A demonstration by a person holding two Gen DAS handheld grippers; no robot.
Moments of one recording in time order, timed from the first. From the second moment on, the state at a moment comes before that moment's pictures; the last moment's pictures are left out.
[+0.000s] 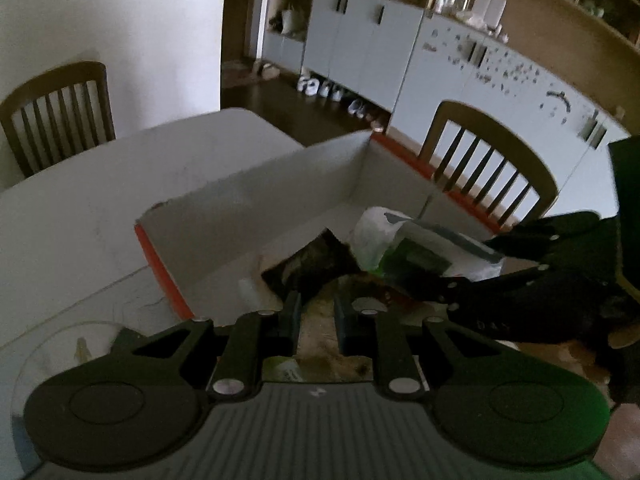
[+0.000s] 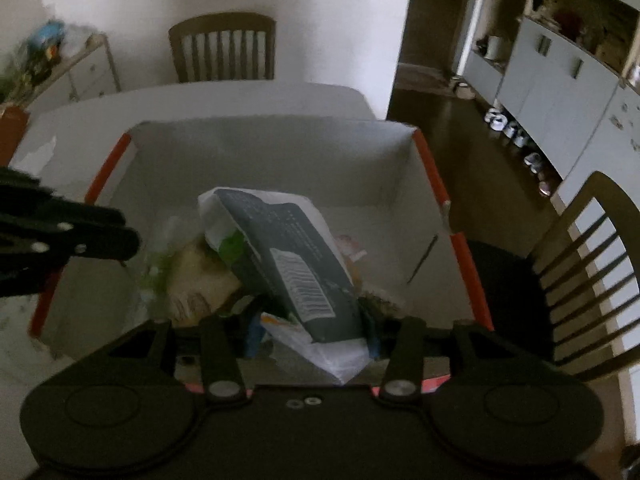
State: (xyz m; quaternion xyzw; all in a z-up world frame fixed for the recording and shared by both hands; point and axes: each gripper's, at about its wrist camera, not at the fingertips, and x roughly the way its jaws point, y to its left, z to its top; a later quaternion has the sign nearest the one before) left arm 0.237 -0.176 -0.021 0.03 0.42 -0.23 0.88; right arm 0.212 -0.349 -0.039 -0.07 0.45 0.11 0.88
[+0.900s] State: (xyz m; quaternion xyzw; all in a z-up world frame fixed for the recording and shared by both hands) left arm 0.241 -0.194 -0.047 0.07 0.45 -0.21 0.87; right arm 0.204 -0.362 -0.024 -0.08 0.43 0.15 0.88
